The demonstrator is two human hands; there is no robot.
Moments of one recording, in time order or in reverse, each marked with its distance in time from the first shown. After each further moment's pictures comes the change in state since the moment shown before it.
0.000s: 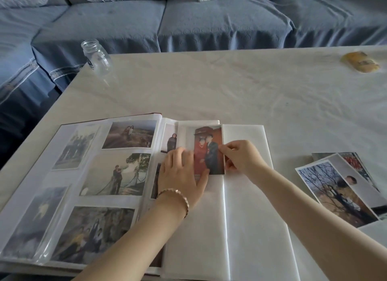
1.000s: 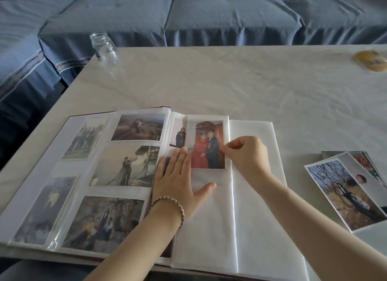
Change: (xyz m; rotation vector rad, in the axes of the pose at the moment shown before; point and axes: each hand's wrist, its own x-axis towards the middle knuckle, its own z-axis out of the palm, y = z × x) left_hand -0.027 -0.020 -0.008 0.156 -0.108 0.007; right_hand -0.022 -0.008 0.017 -0.064 0.243 -0.096
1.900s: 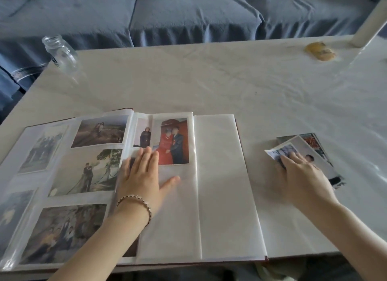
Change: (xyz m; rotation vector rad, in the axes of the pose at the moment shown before) left_hand 0.000 0.010 -0.011 0.072 -0.084 -0.023; right_hand -0.043 0.112 -0.129 -0.907 0.113 -0.099
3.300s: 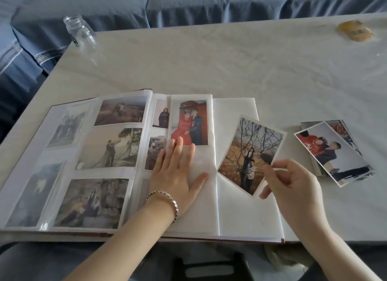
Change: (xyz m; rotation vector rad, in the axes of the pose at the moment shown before) left_hand -0.024 0.010 0.025 -0.034 0.005 0.155; right_hand -0.062 -0.075 -0.014 1.009 0.063 0.119
